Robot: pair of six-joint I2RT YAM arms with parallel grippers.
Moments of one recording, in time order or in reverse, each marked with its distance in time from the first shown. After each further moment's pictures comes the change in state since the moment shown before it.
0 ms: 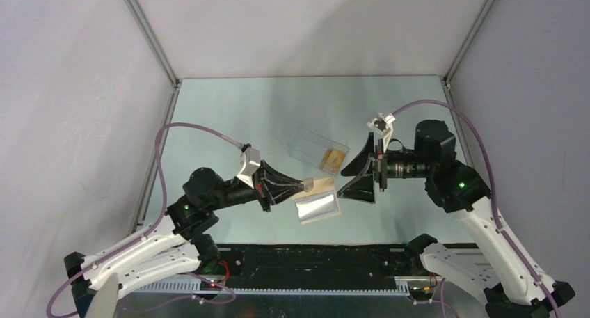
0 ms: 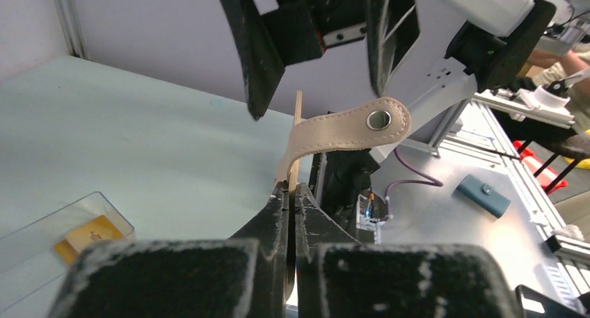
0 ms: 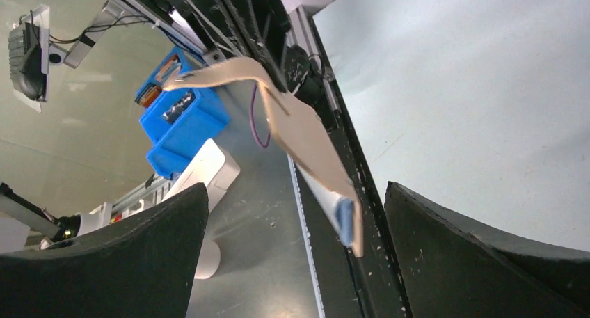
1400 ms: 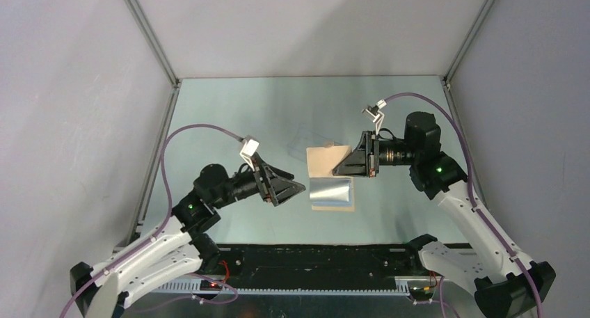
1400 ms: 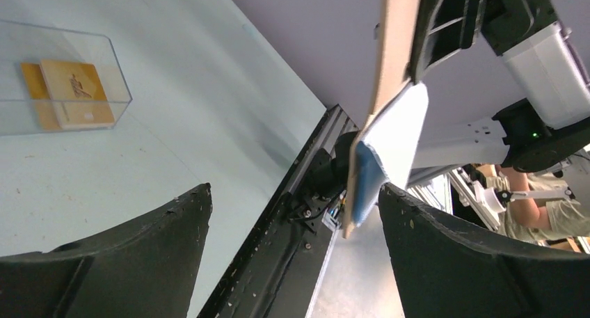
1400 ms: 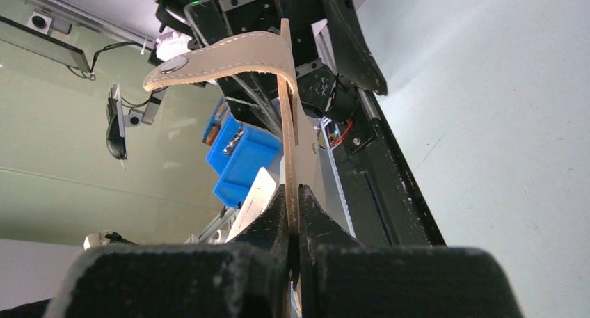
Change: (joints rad) left arm 0.173 -0.026 -0.112 -0.103 -0.082 -0.454; right arm -0.098 0.106 -0.141 0.290 -0.132 0.335
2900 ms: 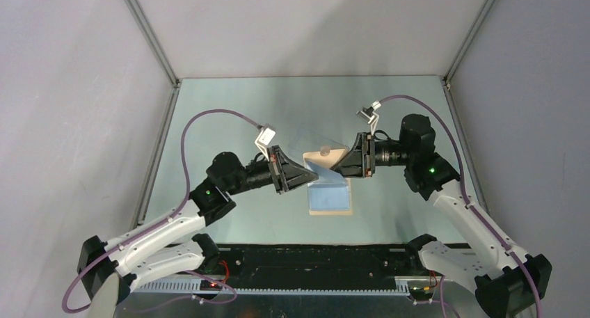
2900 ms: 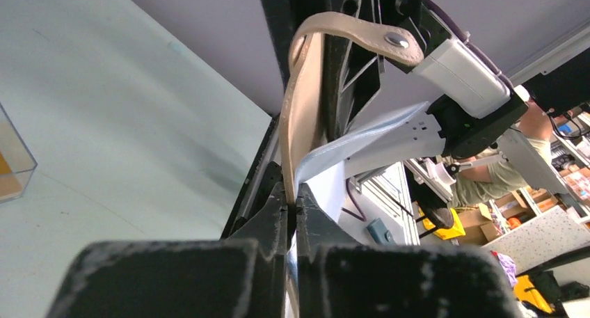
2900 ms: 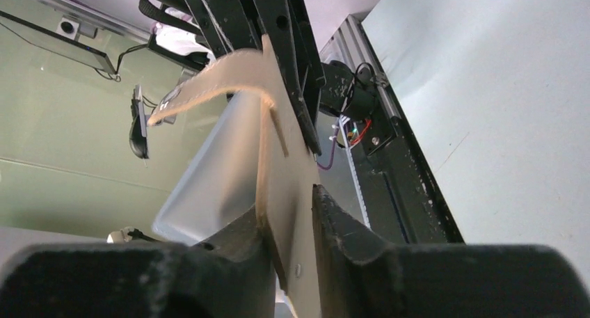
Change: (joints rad) left arm -0.048 0.230 0.104 0.240 0.130 -0.042; right arm 0.029 0.018 -0.061 0.133 -0.027 0.113
